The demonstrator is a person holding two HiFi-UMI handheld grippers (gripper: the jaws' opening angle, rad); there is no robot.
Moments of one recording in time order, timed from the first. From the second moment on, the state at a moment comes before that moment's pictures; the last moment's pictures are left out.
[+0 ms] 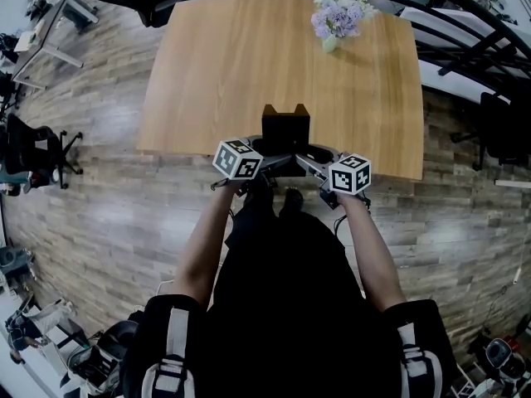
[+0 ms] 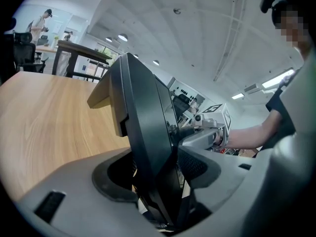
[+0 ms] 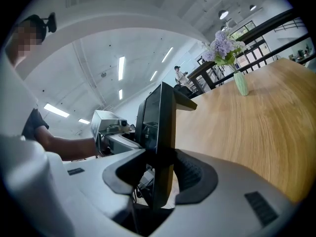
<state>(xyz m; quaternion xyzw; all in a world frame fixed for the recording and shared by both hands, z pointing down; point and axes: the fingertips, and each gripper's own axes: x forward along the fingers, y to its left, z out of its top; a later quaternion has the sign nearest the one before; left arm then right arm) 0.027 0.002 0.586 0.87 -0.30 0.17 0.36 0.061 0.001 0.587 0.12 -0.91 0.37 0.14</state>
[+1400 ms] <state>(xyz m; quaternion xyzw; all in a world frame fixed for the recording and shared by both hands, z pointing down) 0.036 0.016 0.577 0.87 -0.32 0.17 0.34 0.070 0.015 0.578 0.12 -0.91 0.36 0.15</state>
